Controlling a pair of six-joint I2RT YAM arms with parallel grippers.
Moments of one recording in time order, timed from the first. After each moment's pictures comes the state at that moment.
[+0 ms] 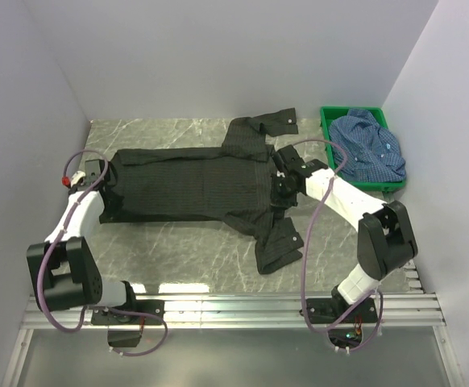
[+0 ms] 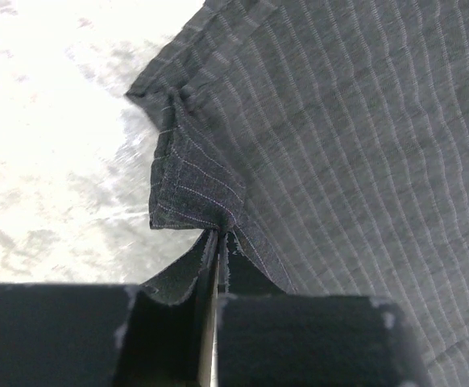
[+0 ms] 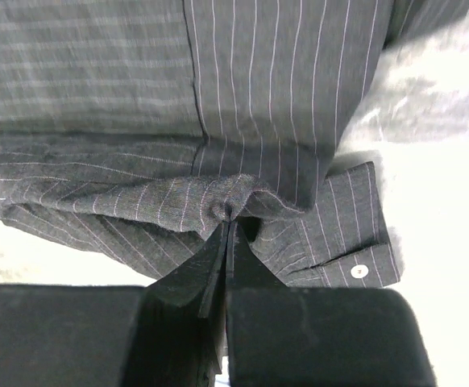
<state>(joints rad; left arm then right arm) 0.18 1.34 0.88 -0.63 -0.27 -0.85 0.48 1.60 1.18 -0.74 -0.04 0.56</state>
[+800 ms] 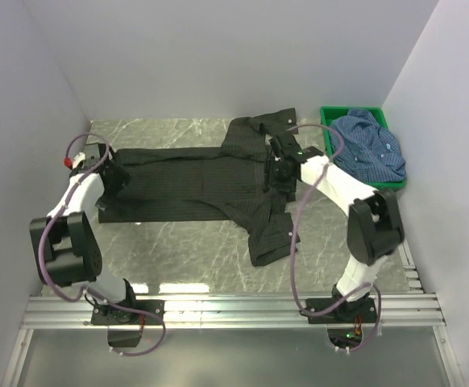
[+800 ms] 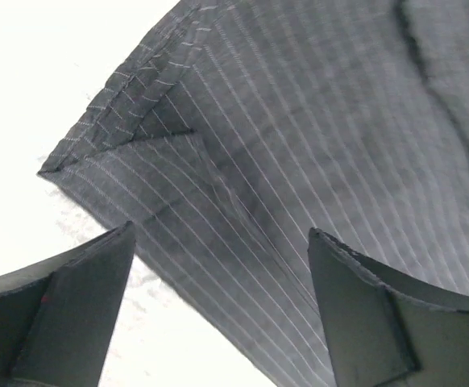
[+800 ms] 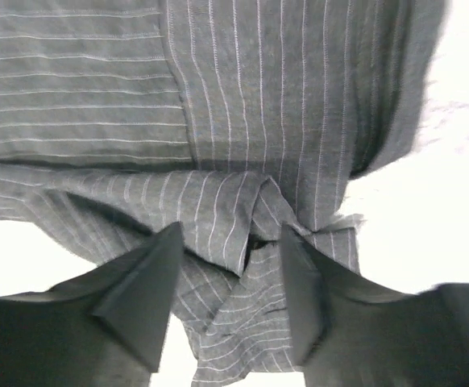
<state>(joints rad) 0.18 1.56 1.06 -0.54 -0.24 -0.81 0.44 1.78 1.38 -0.72 0.04 0.51</state>
